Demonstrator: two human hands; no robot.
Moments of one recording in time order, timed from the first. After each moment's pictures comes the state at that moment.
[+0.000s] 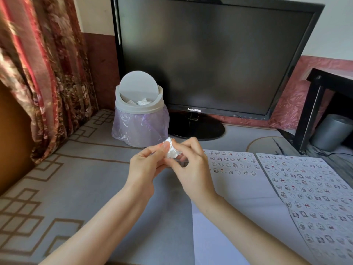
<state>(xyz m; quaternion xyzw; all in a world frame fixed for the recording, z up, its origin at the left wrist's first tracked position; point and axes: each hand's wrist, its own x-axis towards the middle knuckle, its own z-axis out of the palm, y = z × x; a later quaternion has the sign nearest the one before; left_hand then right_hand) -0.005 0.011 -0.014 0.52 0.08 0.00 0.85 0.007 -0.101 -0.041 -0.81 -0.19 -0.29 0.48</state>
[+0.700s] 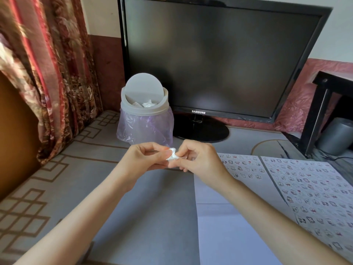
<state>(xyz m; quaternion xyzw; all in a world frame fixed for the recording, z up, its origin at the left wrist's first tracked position) 0.006 0.052 -0.005 0.66 -0.03 -0.06 0.74 0.024 -0.120 -0.011 -0.81 -0.22 -0.05 0.54</state>
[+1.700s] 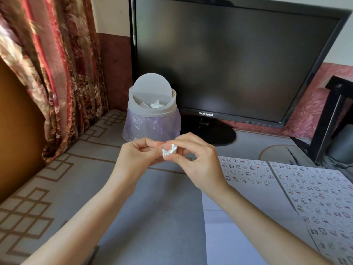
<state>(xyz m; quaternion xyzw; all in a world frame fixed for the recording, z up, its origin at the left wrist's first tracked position) 0.004 0.060 -0.001 0.63 0.00 0.04 0.78 0.026 -0.091 -0.013 -0.76 -0.32 -0.22 0.52</state>
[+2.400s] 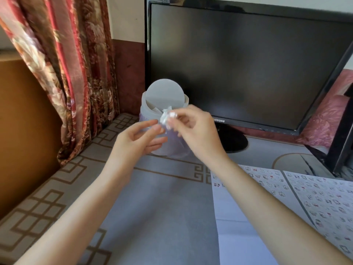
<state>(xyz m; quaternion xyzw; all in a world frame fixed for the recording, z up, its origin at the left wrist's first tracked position) 0.020 0.093 0.017 0.62 -0.01 0.10 0.78 0.070 -0.053 0.038 -0.77 -0.28 -0.21 0.53</state>
